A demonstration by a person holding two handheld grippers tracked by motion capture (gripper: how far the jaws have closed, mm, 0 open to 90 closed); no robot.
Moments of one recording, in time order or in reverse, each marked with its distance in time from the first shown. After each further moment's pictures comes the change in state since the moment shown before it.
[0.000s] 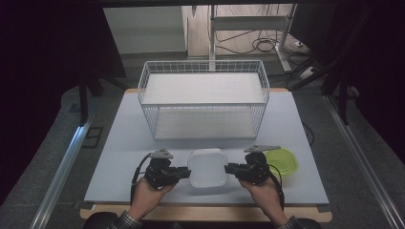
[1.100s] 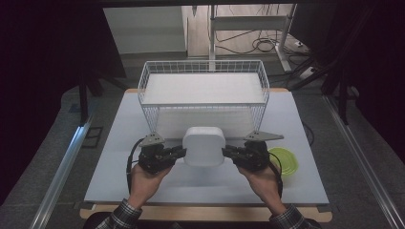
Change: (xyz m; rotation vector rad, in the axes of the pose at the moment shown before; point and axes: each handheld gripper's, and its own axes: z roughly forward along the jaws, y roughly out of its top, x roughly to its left) left arm -0.004 0.039 -0.035 -0.211 0.109 0.049; right arm 0.021 0.042 -0.019 -0.170 -0.033 -0.158
